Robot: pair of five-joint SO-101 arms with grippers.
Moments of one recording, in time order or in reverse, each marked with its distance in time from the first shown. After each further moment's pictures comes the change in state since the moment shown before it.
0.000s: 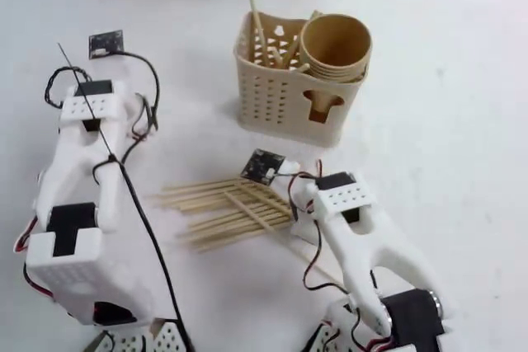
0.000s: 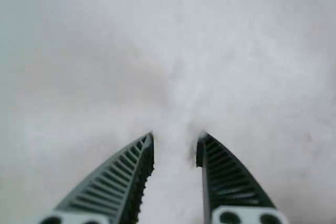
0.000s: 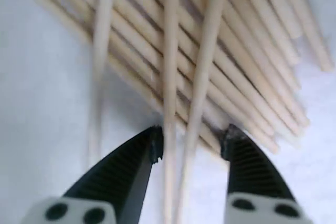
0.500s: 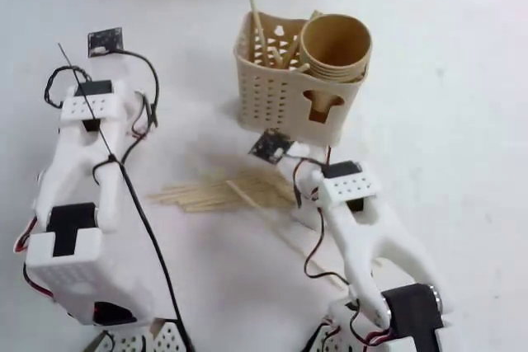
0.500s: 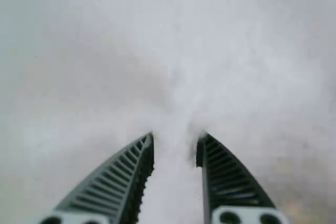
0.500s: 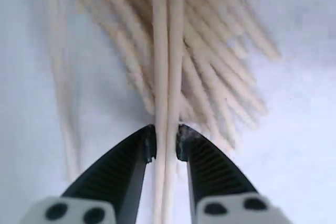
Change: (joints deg) left arm 0.0 0.0 0.0 -1.9 -0.1; right arm 1.9 1.1 -6.9 0.9 -6.5
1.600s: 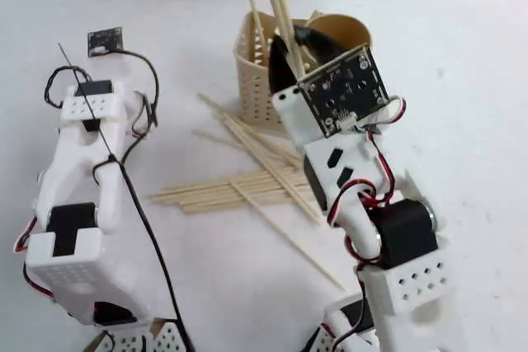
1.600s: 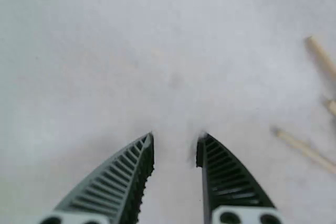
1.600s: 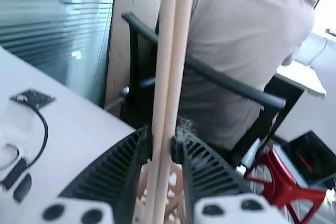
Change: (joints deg) left arm 0.0 0.0 0.0 -0.1 0.0; right arm -9.1 -33.5 -29.6 -16.4 -22.9
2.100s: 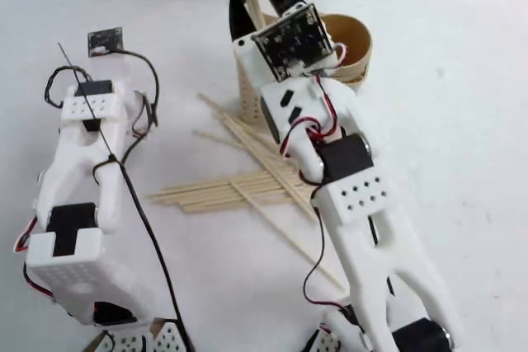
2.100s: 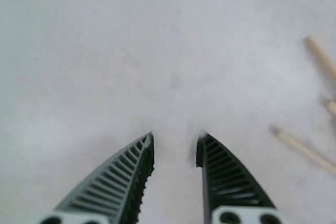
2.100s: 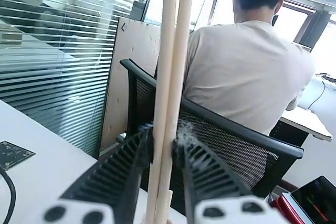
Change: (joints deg) left arm 0.1 0.0 0.0 0.0 0.0; right arm -1.0 21.4 0.1 -27.1 -0.1
